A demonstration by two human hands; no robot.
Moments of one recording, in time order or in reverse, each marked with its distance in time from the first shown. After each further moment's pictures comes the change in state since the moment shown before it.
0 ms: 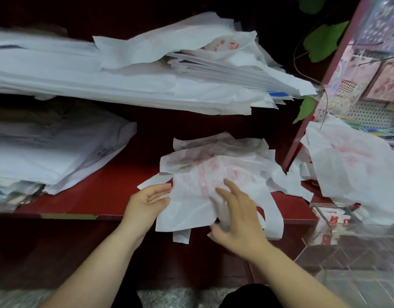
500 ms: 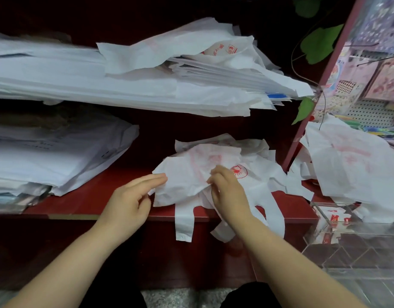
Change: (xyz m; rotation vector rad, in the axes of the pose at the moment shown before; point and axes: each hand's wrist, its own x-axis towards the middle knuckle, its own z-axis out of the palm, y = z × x) left_hand -0.009 0.021 -0.038 0.723 0.012 0.701; right_hand 0.053 0.001 0.024 0.081 0.140 -0.042
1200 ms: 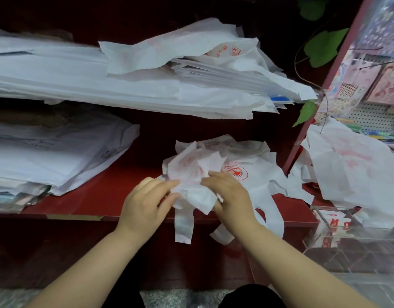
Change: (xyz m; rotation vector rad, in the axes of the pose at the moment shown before) left_hand 0.010 0.011 0.024 0.159 0.103 0.196; right_hand 0.005 -0.021 -0.025 0.068 0.060 -0.154
